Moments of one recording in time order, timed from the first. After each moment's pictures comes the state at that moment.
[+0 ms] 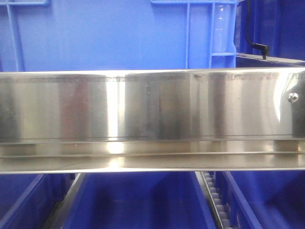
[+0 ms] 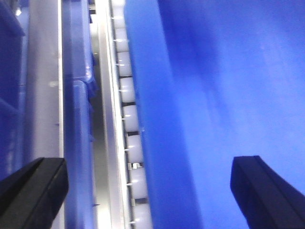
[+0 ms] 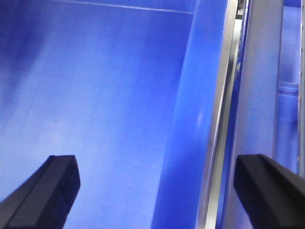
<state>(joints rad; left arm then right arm) -0.14 1.82 -1.94 0.02 1.17 -0.06 0.54 1.99 -2.17 0.13 1.21 0.16</state>
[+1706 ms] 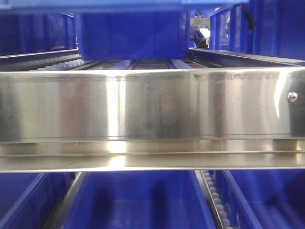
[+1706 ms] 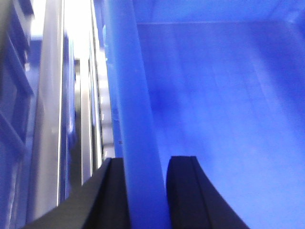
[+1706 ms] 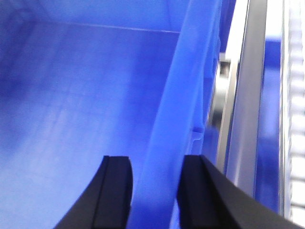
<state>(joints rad) -0.13 1.70 -2.13 -0.08 1.23 -0.07 0.54 1.90 -2.38 0.13 1.26 0.14</state>
